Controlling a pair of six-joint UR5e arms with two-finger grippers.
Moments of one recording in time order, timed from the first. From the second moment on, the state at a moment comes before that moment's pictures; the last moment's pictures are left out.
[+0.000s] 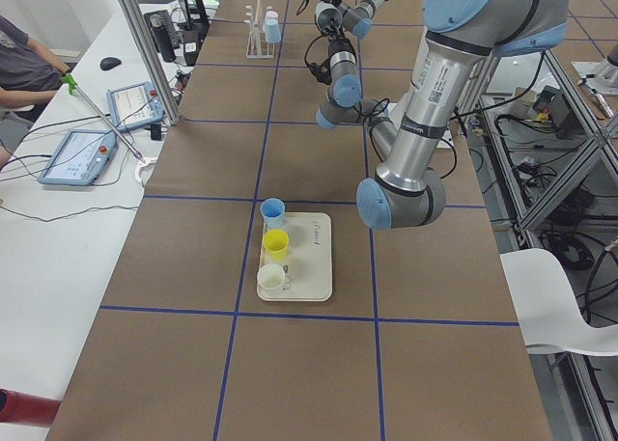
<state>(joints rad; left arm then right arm) -0.49 -2.06 -1.75 -3.38 -1.75 -2.71 0.57 -1.16 1.84 0.13 1.76 1.79</state>
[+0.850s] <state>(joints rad) -0.64 -1.83 -1.79 -3.13 -1.89 -2.32 0.64 -1.40 1.82 0.07 1.71 1.58</state>
